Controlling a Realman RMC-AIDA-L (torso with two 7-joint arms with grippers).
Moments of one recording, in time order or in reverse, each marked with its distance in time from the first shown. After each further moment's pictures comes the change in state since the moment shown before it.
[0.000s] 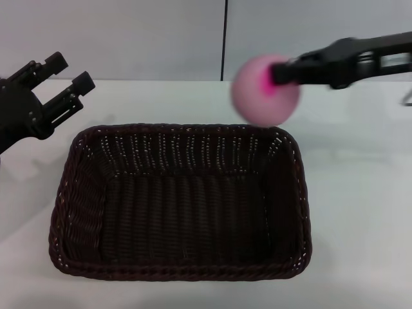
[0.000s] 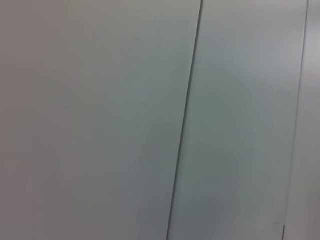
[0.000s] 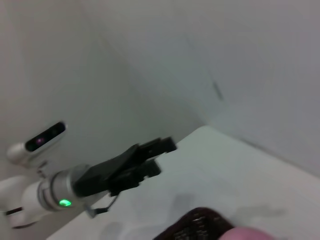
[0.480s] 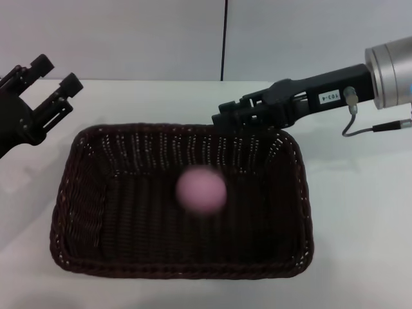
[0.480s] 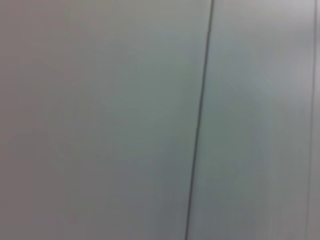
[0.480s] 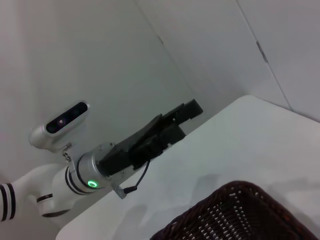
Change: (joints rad) left arm -0.012 0.002 -0.005 -0.157 -0.107 0.055 0.161; right arm 0.111 -0.002 -0.058 0.331 0.000 0.050 -0.170
